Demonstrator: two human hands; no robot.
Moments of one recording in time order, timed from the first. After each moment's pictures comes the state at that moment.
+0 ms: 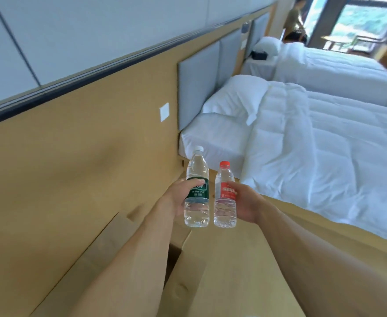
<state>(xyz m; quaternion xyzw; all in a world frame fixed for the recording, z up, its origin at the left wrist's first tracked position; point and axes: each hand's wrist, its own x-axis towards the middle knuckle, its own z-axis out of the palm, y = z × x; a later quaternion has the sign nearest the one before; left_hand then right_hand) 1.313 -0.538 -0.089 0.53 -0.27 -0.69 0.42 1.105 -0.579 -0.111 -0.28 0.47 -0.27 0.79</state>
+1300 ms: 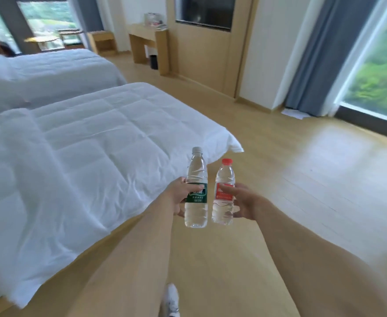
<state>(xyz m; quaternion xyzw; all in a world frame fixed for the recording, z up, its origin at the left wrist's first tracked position) 0.549 -0.584 -0.085 0.35 -0.60 -0.71 -0.05 0.442 -0.401 -0.085 -0.01 0.67 -0.59 0.44</state>
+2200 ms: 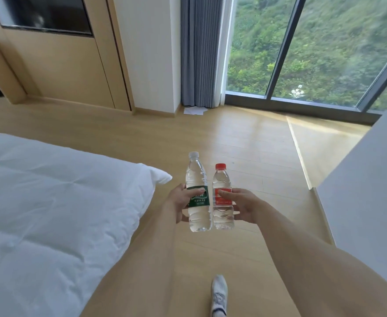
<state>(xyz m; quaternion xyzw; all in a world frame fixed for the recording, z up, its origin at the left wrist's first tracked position) 0.135 -0.607 -0.099 0.18 -0.65 -0.70 -0.24 0.148 -0.402 -0.080 0.18 0.67 -0.67 0.25</state>
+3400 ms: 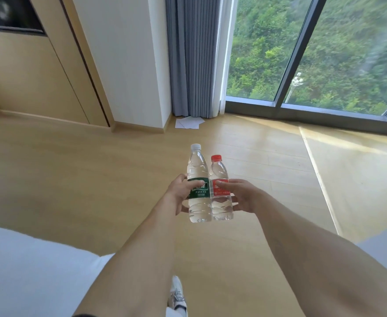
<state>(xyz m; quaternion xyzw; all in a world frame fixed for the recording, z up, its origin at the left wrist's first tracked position) -0.469 -0.544 -0.120 0.15 -0.67 -0.69 -0.23 -0.454 -0.344 -0.091 0.17 0.69 -0.65 0.26</state>
